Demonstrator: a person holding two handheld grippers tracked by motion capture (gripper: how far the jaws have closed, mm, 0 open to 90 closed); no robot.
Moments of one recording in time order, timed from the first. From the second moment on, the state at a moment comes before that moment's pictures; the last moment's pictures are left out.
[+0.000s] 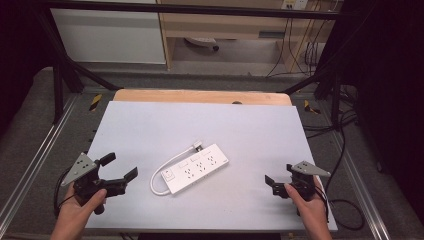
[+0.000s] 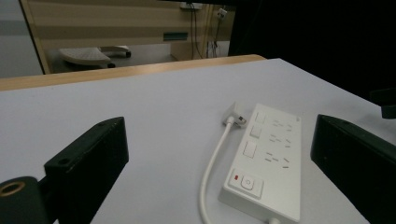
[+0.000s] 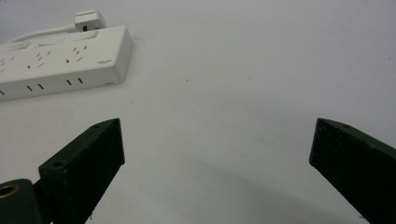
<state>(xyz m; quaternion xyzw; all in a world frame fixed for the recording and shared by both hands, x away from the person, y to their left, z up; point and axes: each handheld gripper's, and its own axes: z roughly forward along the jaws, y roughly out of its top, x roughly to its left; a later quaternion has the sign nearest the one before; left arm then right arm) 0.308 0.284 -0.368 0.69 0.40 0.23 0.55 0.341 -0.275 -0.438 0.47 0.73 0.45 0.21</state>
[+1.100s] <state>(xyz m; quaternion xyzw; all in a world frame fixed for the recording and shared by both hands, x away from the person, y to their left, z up) 0.336 0.241 -0.358 0.71 0.37 0.23 0.55 0.341 -0.276 -0.438 0.47 0.73 0.45 0.21</state>
